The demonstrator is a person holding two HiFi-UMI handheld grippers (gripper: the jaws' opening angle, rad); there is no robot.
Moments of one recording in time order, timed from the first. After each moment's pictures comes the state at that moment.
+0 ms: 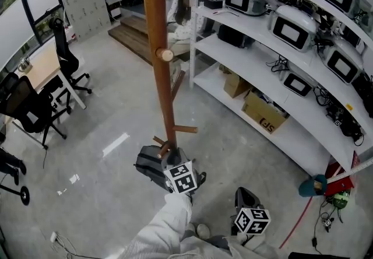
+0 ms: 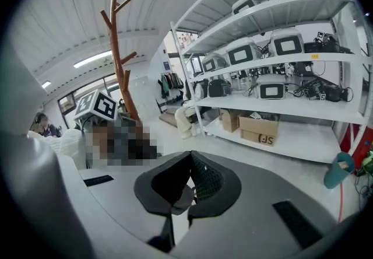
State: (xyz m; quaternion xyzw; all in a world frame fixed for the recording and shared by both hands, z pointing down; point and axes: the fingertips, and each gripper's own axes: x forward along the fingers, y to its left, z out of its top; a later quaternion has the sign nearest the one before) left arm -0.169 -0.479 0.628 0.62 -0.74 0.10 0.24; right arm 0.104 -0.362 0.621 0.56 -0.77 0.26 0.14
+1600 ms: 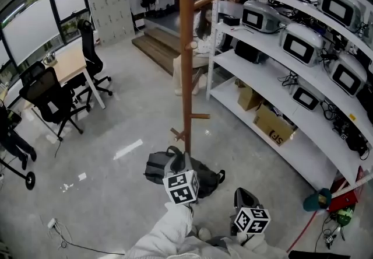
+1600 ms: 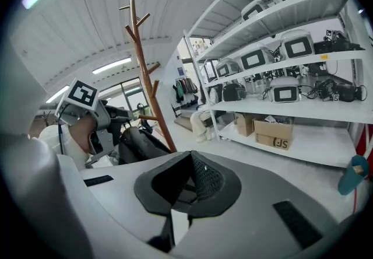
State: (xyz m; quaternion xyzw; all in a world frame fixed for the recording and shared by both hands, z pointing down) left arm -0.166 -0.384 0.535 0.64 -0.74 0.00 0.21; right arm 0.082 -0.323 0.596 0.51 -0.82 0.25 0.11
